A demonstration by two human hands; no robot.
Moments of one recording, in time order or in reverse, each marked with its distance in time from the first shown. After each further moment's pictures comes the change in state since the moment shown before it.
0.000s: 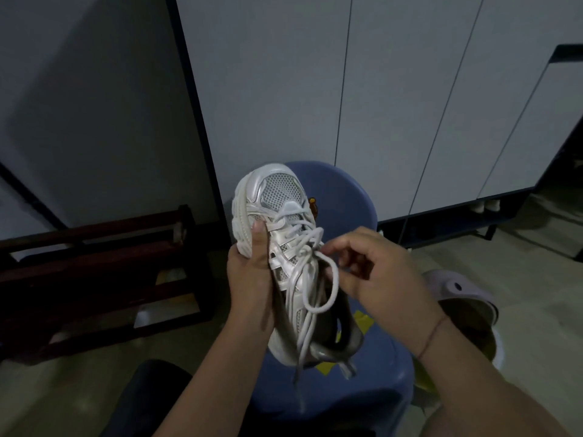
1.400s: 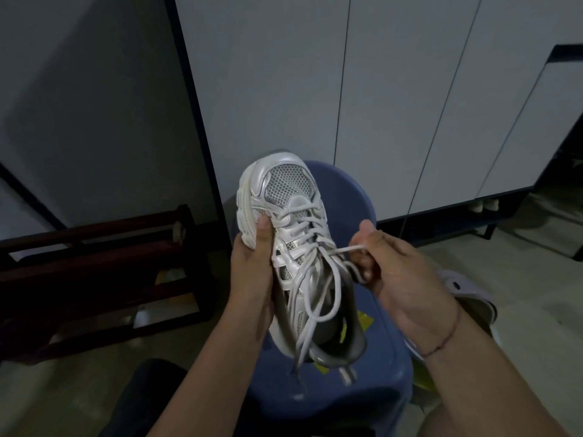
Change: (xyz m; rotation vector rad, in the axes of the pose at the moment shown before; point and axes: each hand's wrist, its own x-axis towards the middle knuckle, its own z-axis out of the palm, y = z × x) left_hand -0.001 0.007 0.002 0.017 -0.092 -0.020; right_hand 0.003 -0.004 -0.003 0.755 0.074 0.369
